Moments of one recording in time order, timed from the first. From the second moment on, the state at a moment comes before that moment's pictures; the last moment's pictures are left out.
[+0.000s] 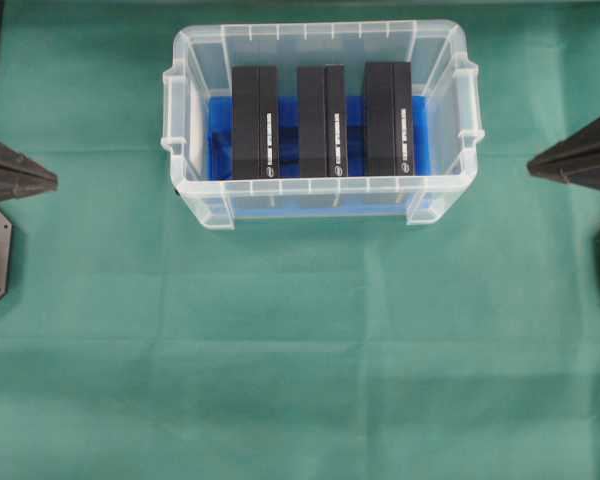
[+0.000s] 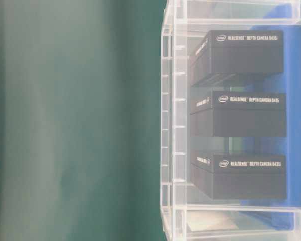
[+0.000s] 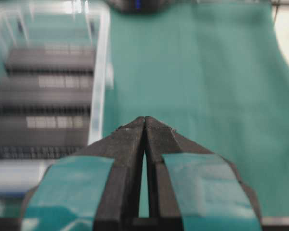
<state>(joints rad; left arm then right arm) -0.01 -0.98 0.71 0.01 0.65 -0.06 -0.04 -0.83 0.61 0.00 0.74 0.17</state>
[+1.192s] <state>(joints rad) -0.02 -0.85 0.59 0.01 1.29 -0.44 -0.03 -0.64 0.50 -0.09 1.46 0.52</state>
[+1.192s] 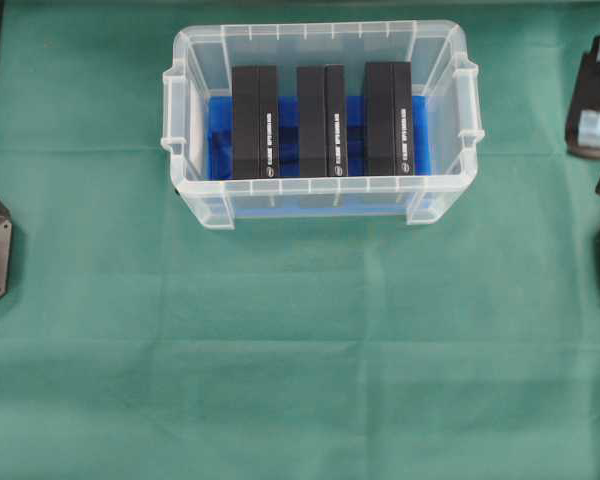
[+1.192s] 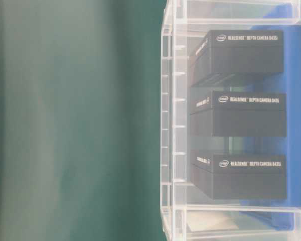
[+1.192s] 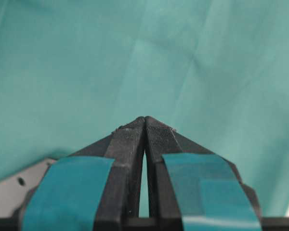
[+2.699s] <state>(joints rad) 0.35 -0.77 0.56 0.06 1.41 -1.06 -0.34 -0.55 0.47 -0.20 1.49 1.16</state>
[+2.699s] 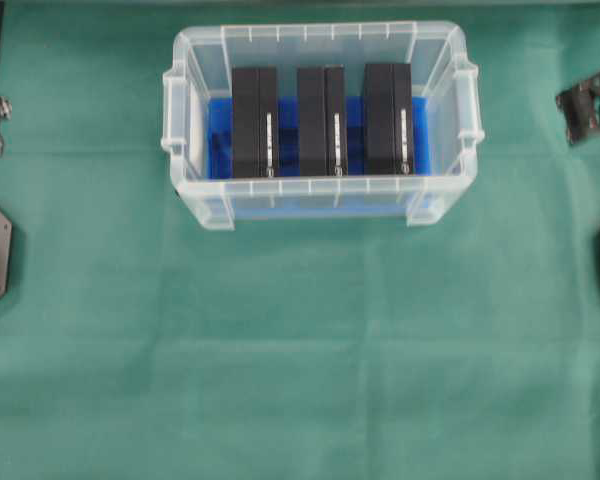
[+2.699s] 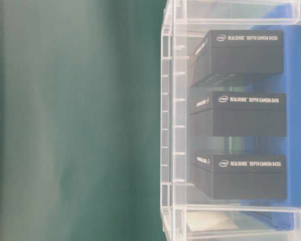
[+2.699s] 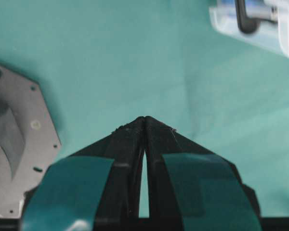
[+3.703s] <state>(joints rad) 0.50 -0.67 0.50 0.04 1.44 -0.95 -0.48 -0.47 0.44 -0.19 1.41 1.07</state>
